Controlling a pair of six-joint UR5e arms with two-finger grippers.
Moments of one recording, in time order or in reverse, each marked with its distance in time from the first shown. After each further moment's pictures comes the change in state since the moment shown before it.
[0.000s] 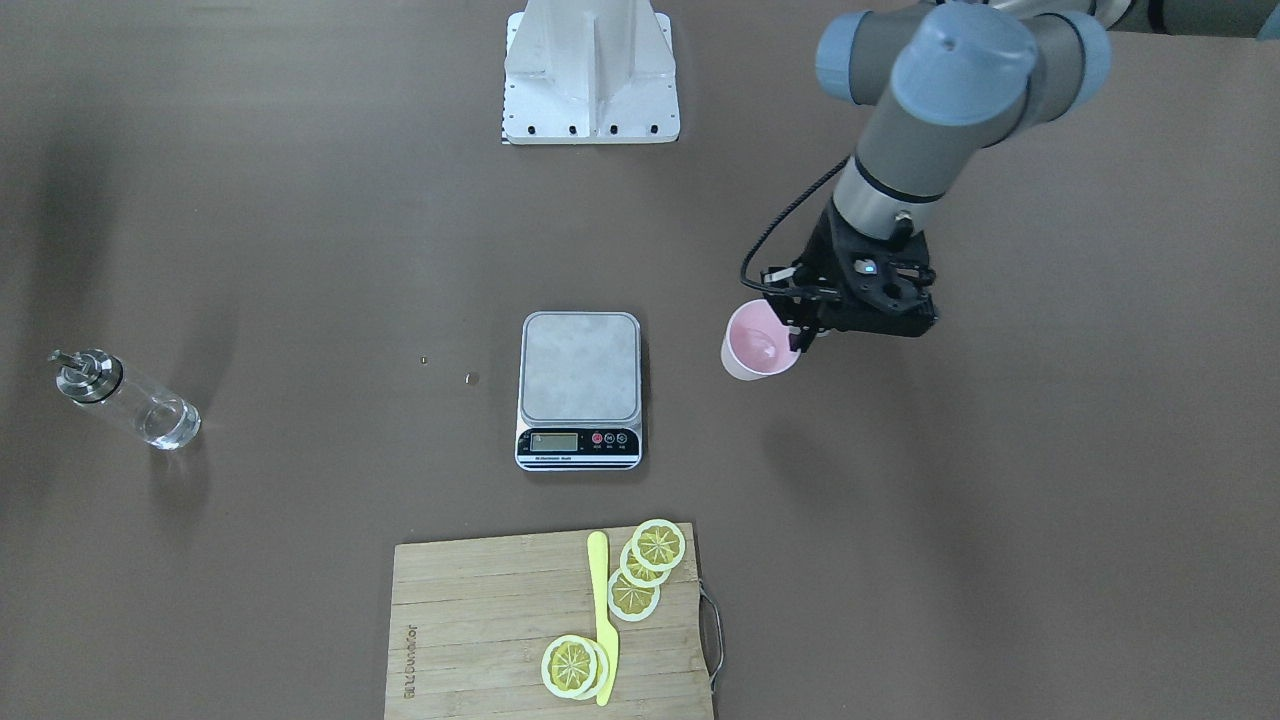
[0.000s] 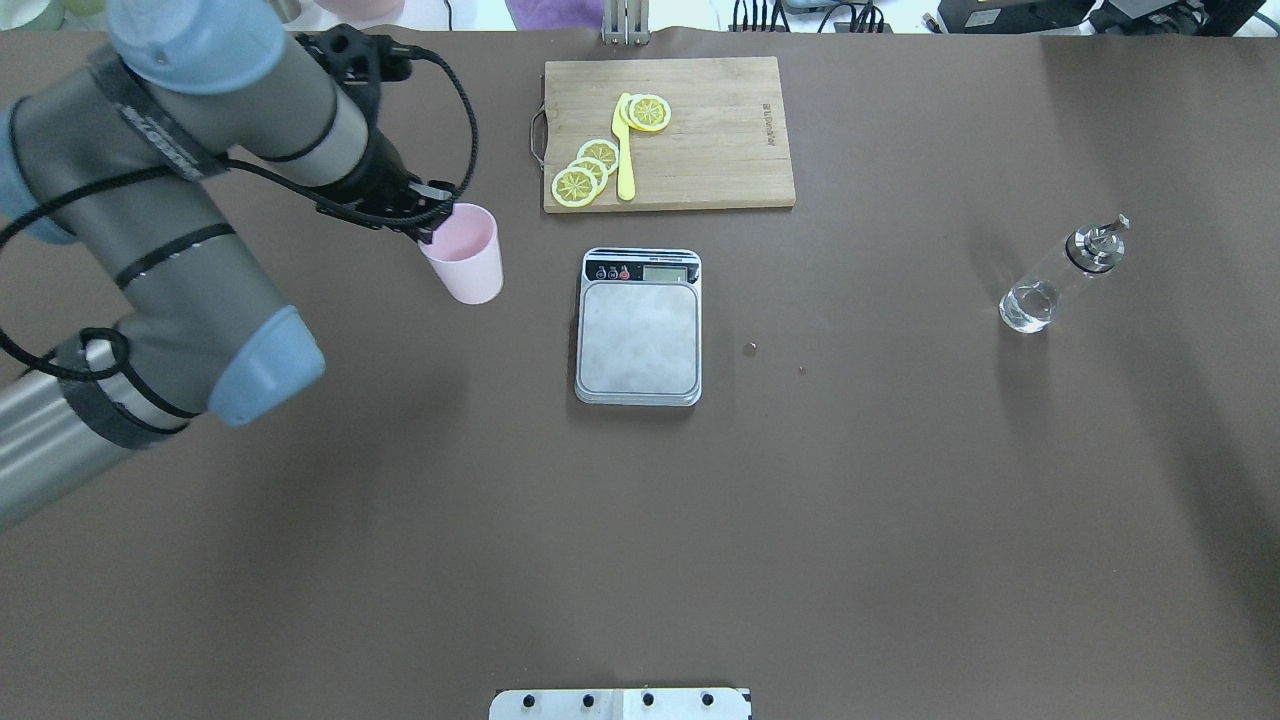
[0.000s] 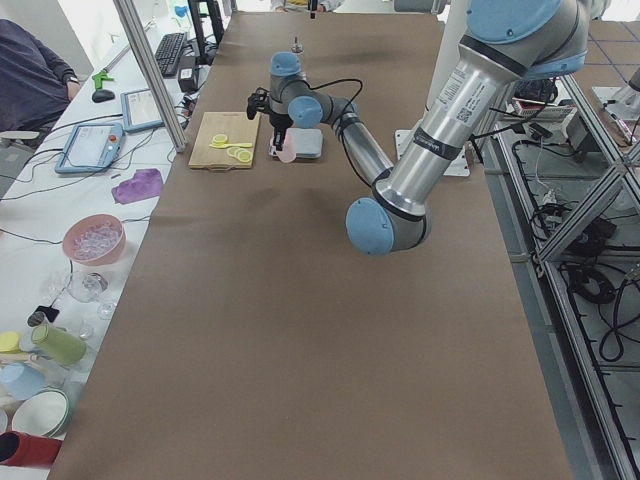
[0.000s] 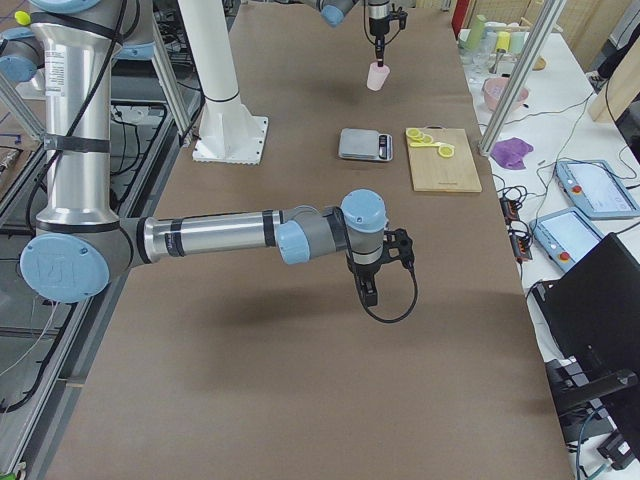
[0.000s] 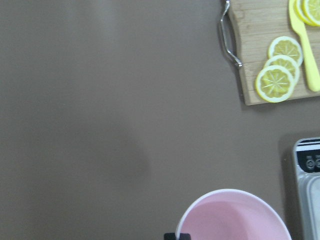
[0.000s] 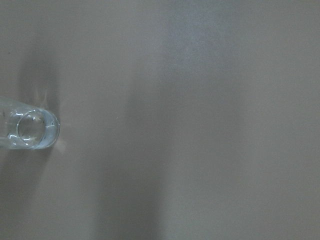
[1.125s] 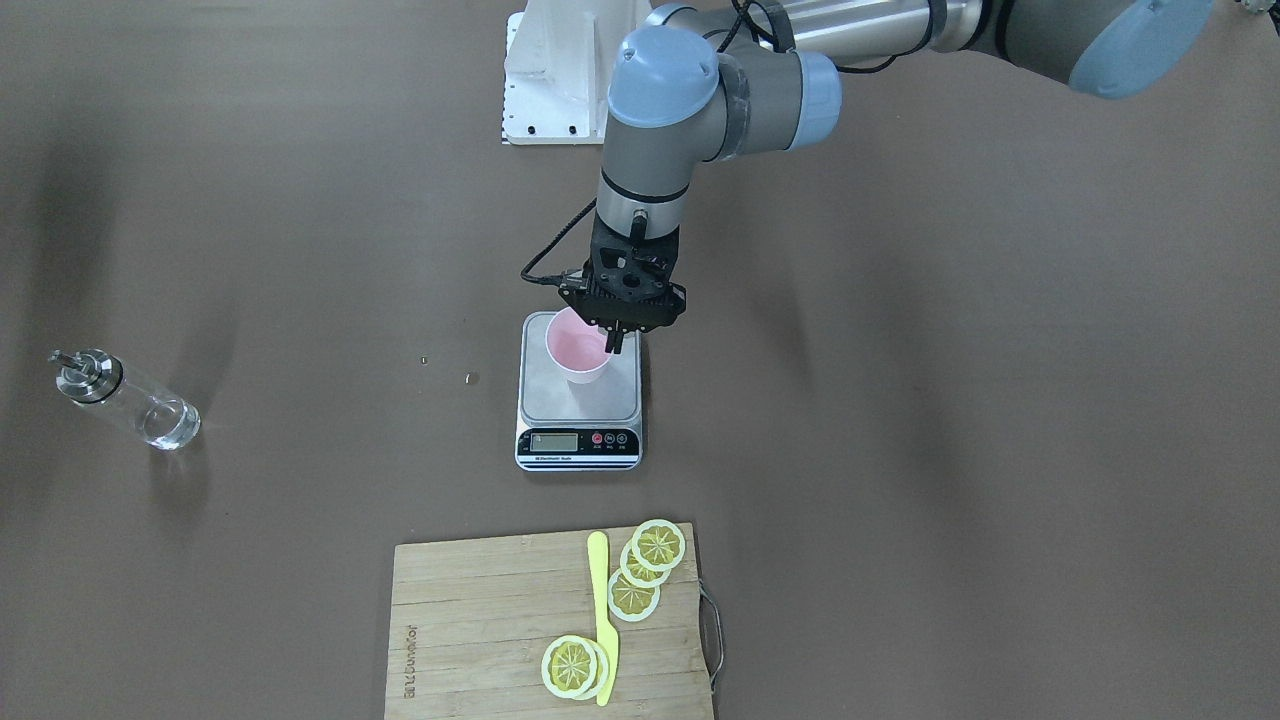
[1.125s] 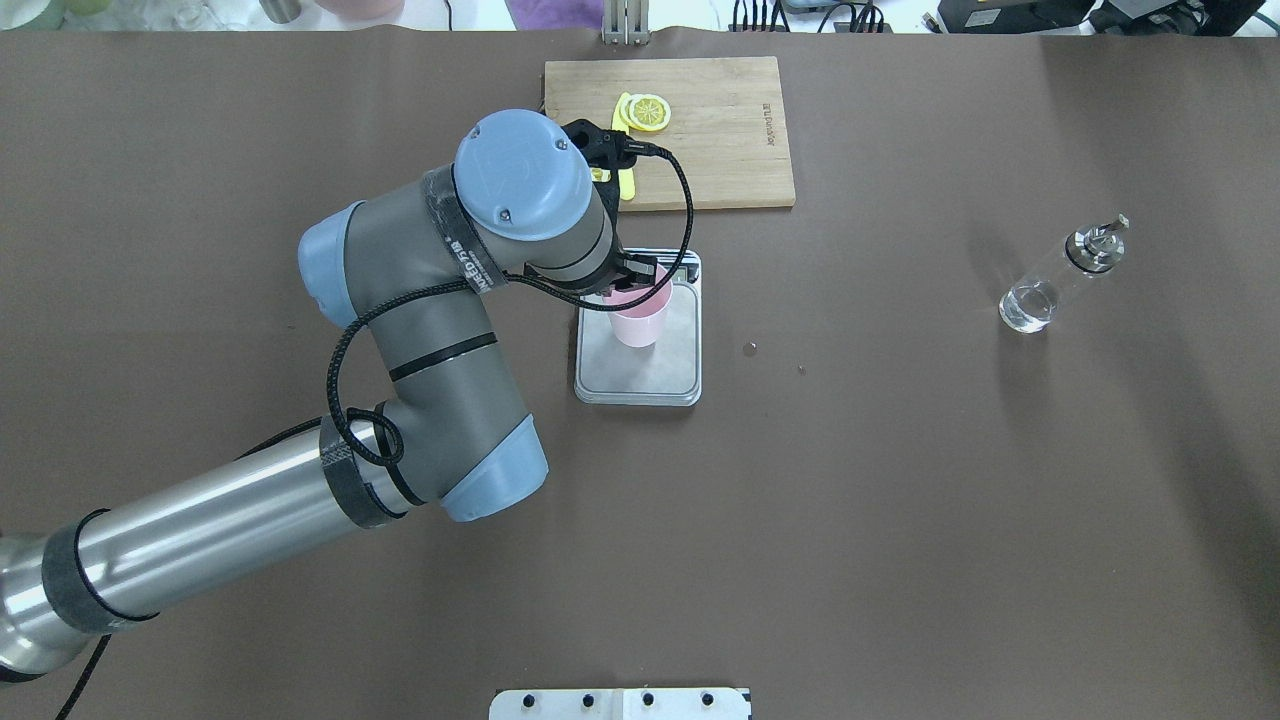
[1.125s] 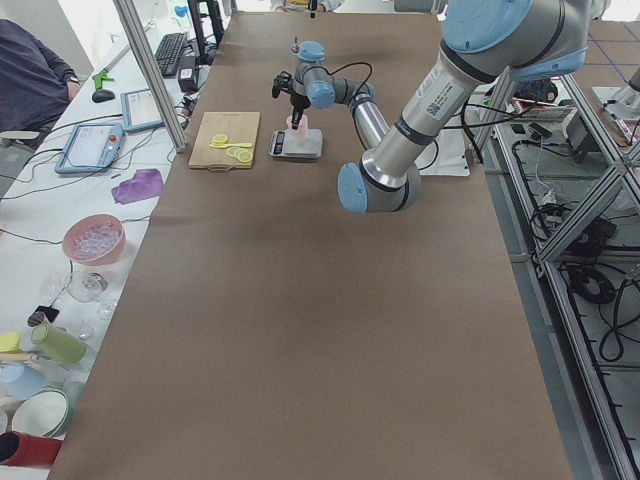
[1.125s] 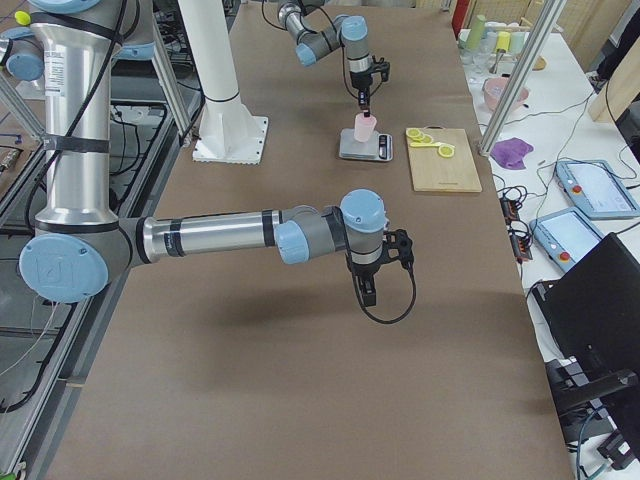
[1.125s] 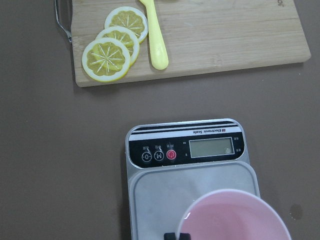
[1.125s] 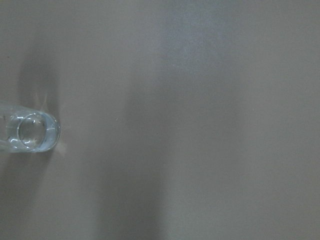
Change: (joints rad) left arm 0.211 -0.219 0.224 -0.080 0.247 -0.090; right arm 0.001 -0.002 0.006 0.000 0.000 0.019
